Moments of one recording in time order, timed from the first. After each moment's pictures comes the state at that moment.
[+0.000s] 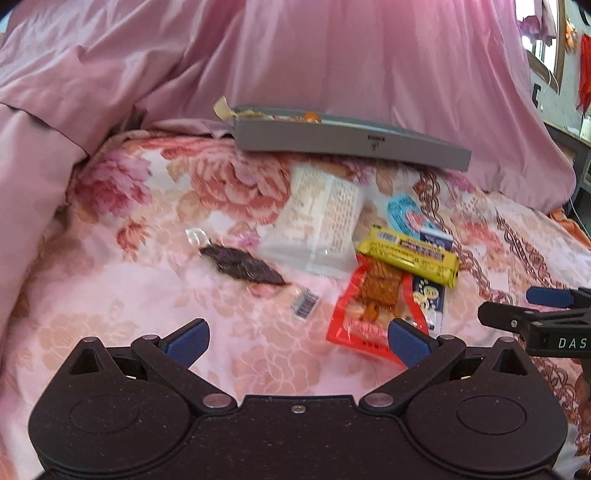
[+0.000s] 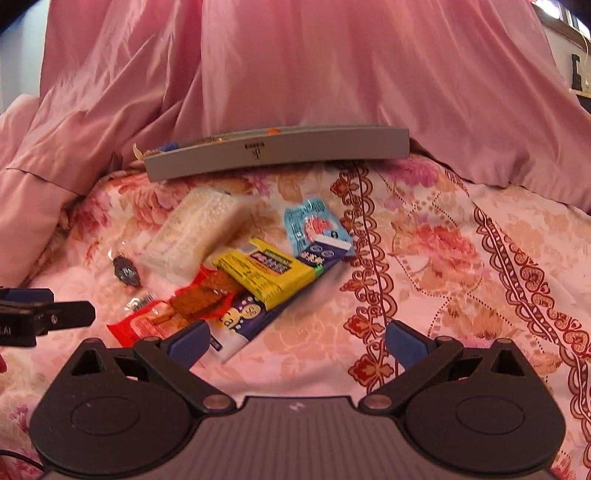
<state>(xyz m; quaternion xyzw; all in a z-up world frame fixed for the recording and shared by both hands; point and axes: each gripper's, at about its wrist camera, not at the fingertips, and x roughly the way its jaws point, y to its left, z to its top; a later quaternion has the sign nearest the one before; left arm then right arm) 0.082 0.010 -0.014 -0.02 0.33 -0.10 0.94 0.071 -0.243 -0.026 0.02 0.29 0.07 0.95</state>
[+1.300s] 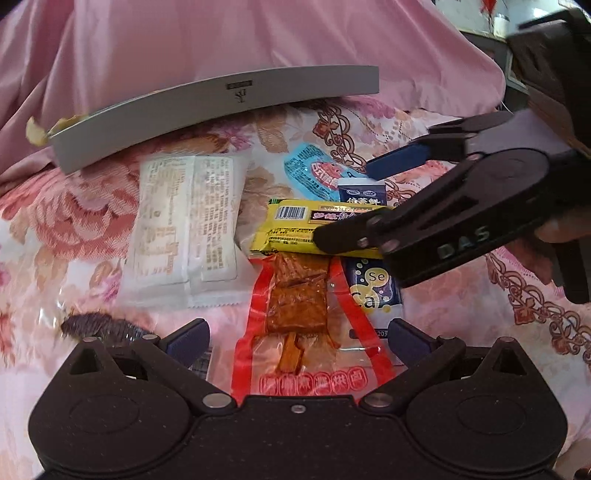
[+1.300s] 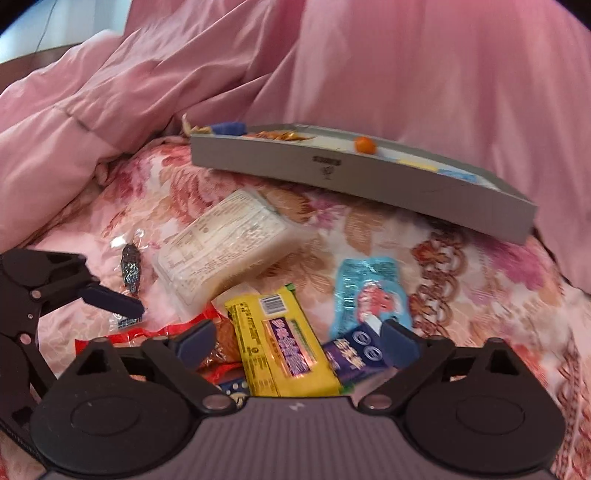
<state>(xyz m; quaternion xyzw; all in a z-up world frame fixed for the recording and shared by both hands) 0.153 -0.067 -0.044 0.11 0.35 -0.25 0.89 0.179 -0.226 -0.019 -0.11 0.29 0.22 0.93</state>
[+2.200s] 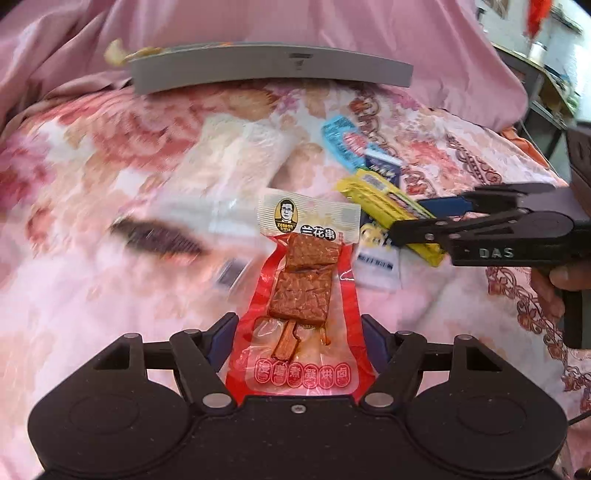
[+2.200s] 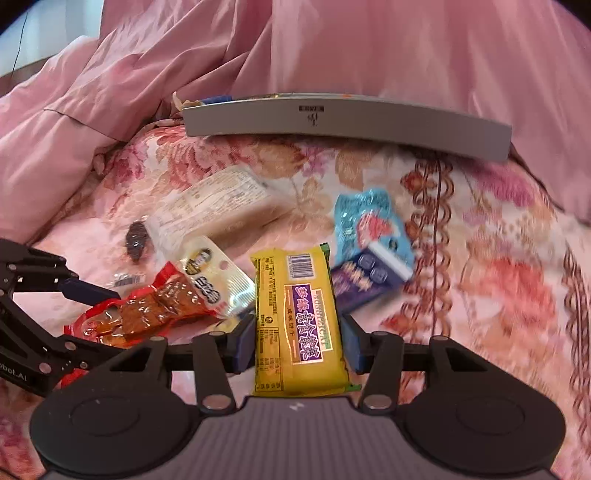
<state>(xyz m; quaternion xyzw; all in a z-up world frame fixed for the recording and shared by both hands) 0.111 -0.014 -0.035 0.03 0.42 -0.21 0.88 0.141 -0.246 -0.035 -0.05 0.33 0.20 0.92</state>
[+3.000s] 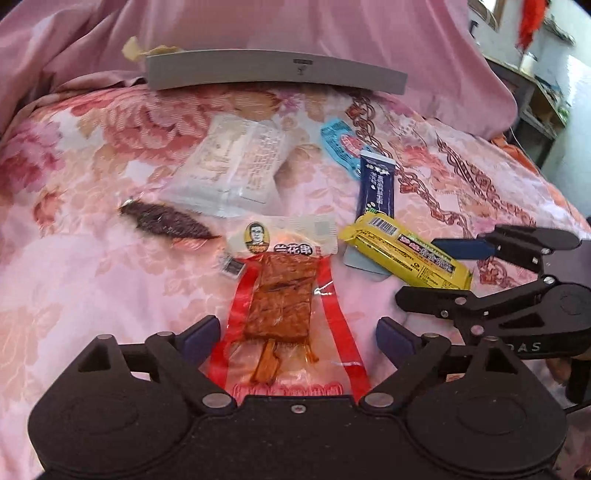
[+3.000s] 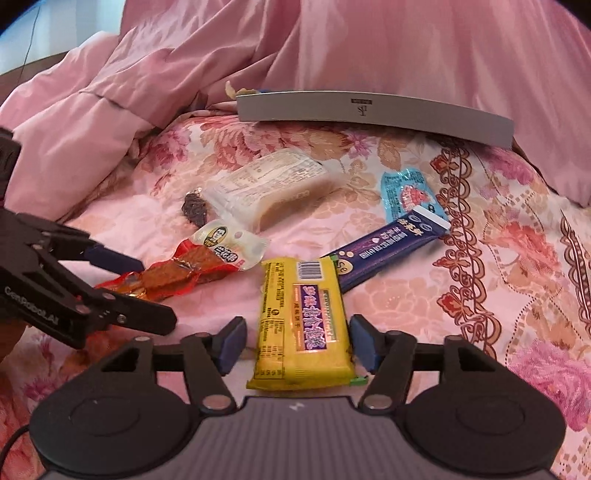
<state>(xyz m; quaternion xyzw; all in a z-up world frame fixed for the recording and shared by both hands) 0.099 -0.004 -0.044 0.02 0.40 -0.23 0.89 0.067 -0.206 -0.044 -0.05 0.32 0.19 0.93</state>
